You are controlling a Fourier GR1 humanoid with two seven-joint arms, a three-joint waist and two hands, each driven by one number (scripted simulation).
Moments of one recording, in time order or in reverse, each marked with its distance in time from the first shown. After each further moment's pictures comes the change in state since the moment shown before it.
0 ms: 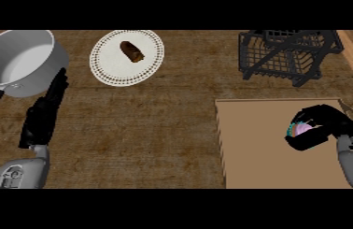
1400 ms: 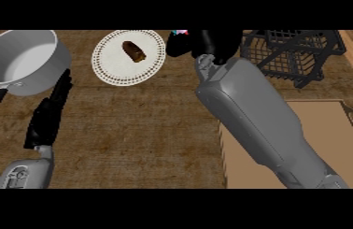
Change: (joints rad) left arm 0.004 -0.022 -0.012 -0.004 -0.021 0.005 0.002; right arm -0.871 0.410 0.300 0.177 0.725 -0.550 0.181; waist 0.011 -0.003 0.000
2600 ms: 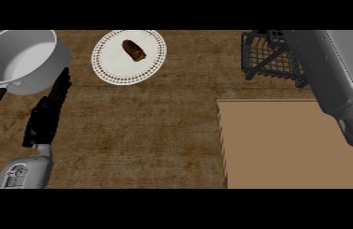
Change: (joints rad) left arm -0.014 -0.001 0.023 0.018 -0.003 -0.022 -0.022; right arm -0.136 -0.327 -0.180 0.432 0.091 0.119 -0.334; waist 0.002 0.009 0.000
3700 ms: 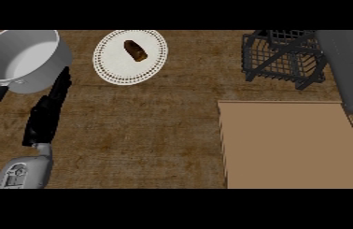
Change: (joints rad) left arm -0.006 -0.006 0.008 -0.005 -0.007 -0.015 0.002; right arm 0.032 -0.068 -0.262 0.305 -0.181 -0.030 -0.332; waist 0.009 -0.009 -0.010
